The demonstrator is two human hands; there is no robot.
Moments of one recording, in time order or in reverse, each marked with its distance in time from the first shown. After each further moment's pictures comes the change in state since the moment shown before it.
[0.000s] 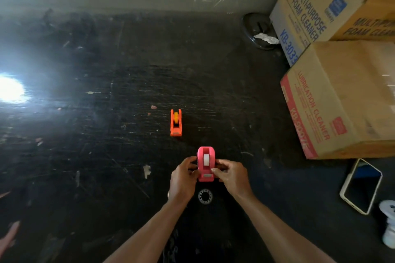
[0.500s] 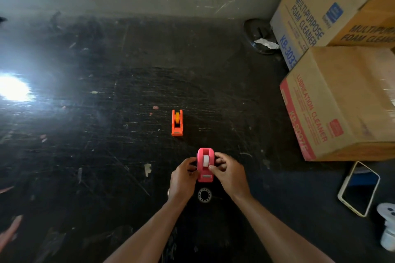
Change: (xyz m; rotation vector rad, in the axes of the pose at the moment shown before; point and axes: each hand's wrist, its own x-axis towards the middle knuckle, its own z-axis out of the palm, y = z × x) left_hand -0.007 -0.001 0.002 -0.081 -0.002 -0.019; right_hand -0.002 -0.004 0.002 -0.076 0.080 -0.098
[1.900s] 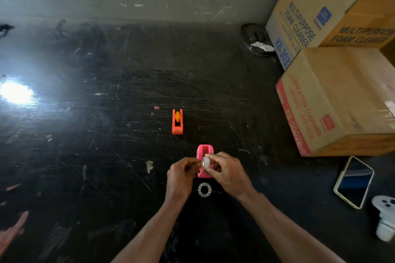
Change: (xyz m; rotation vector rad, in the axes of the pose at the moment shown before) left_hand -0.042 0.017 -0.021 -0.154 0.037 0.190; right_hand -0.027 -0.034 -0.027 -0.173 -0.112 -0.342
